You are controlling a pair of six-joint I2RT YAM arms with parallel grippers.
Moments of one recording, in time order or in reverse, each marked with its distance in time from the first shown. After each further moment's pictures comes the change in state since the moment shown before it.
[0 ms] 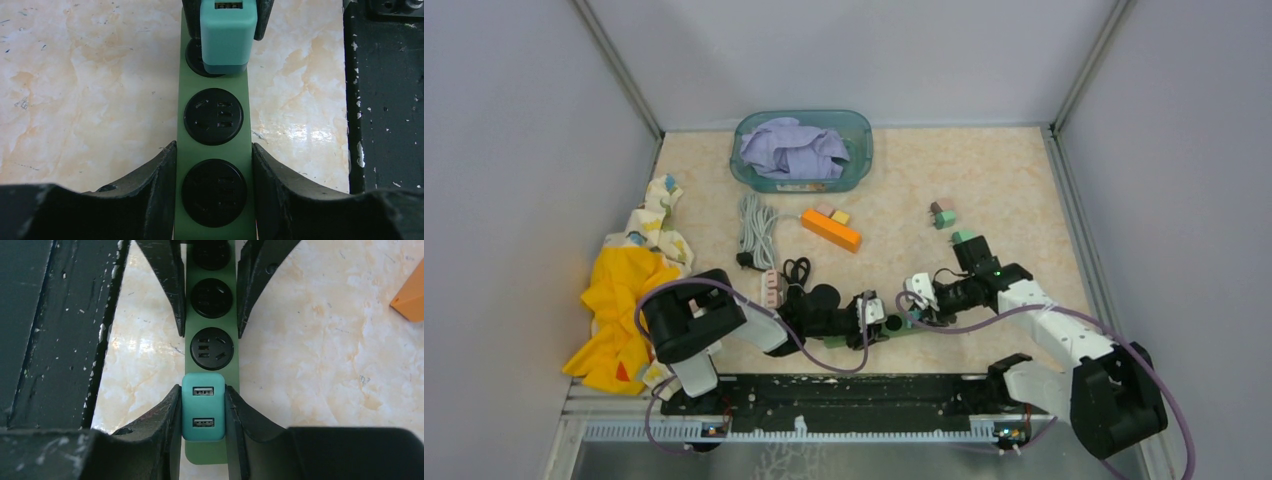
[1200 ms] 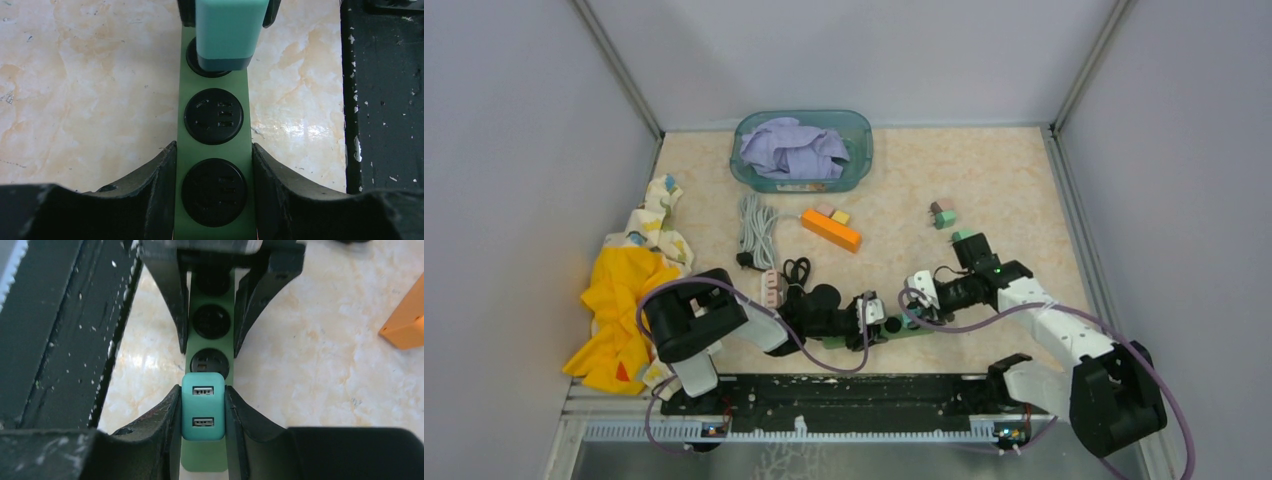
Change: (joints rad) left arm 0.006 0.007 -0.002 -0.012 0.024 -0.005; right arm -0.002 0.024 0.018 -0.056 -0.077 -0.104
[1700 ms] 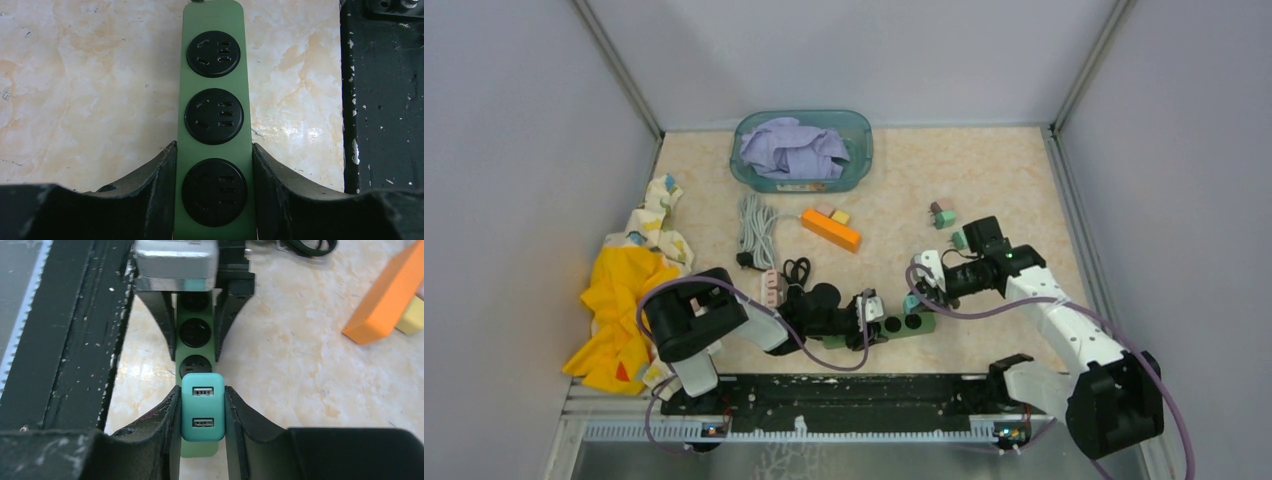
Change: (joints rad) left arm 0.007 0.004 0.006 -0.002 0.002 -0.024; right arm -0.056 -0.014 0.161 -0.161 -0.060 0.023
